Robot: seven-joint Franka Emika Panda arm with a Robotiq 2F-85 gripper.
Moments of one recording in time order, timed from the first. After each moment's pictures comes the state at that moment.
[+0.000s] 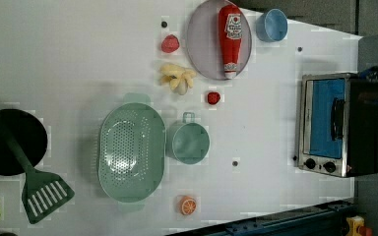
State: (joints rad) arm 0.01 -0.03 -0.01 -1.80 -0.03 0.22 -0.02
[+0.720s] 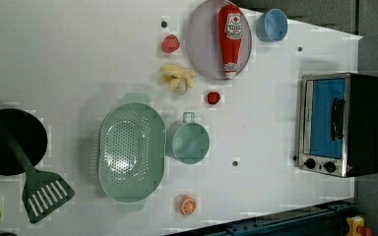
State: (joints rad) arm -0.03 -0.50 -0.05 -2.04 -0.02 0.08 0.02
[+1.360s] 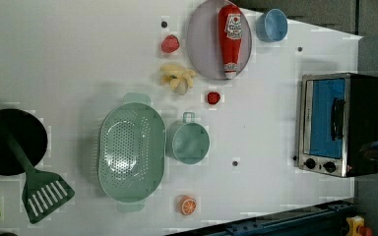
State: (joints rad) arm -0.02 -0.33 -0.09 -2.09 -0.01 0.08 0.02
